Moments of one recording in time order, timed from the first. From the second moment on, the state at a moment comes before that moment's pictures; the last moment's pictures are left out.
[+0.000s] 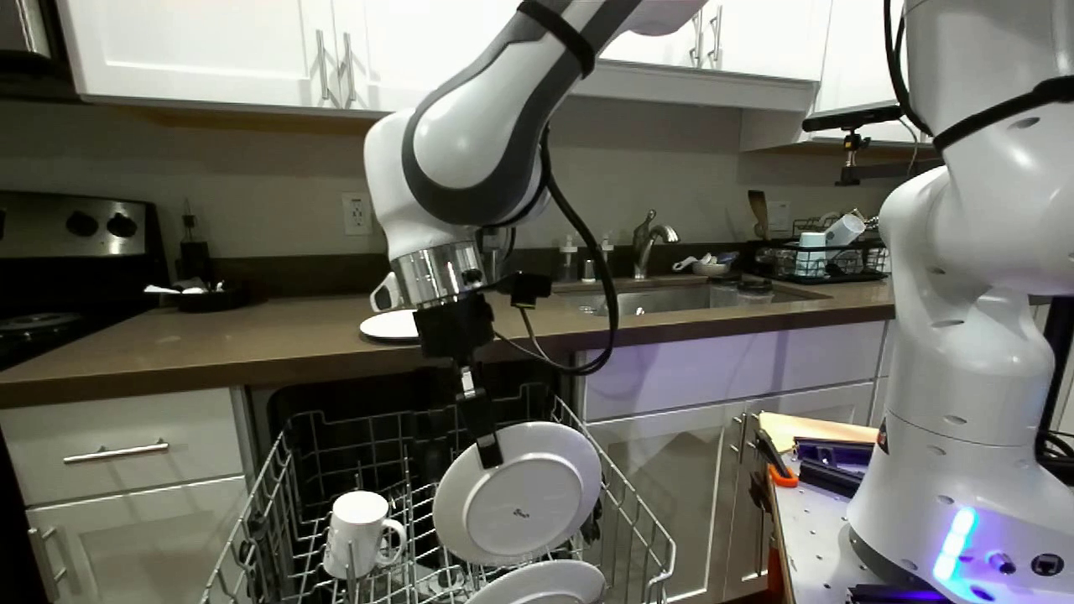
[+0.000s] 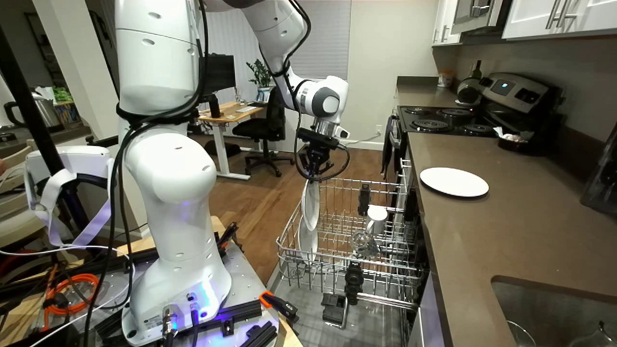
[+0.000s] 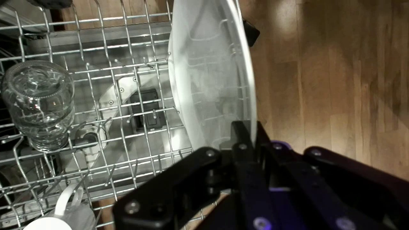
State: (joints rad) arm 0.15 0.21 0.14 -2.25 0.11 2.20 -0.33
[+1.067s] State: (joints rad) arm 0.12 0.29 0.15 -2.25 0.15 2.20 -0.37
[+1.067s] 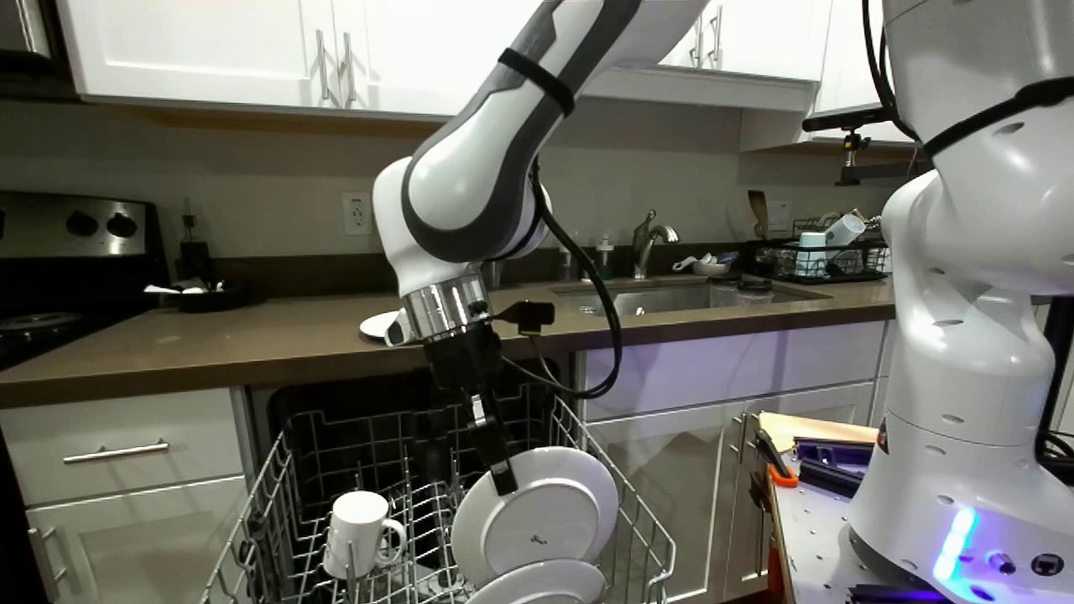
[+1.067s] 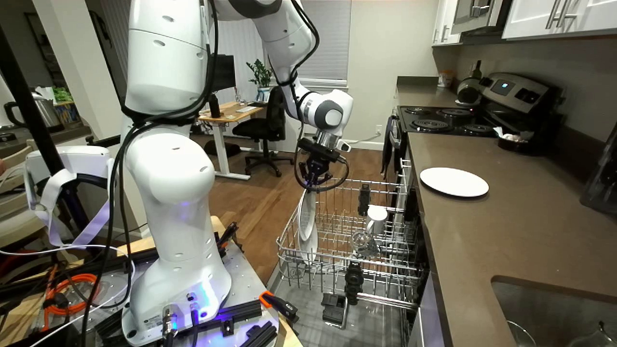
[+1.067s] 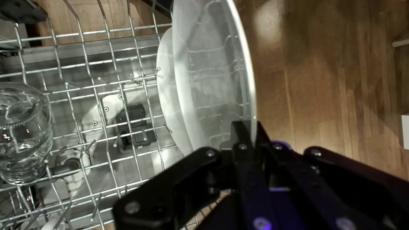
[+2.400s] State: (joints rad) arm 0.12 0.41 0.13 -2.17 0.11 2.21 -0.37
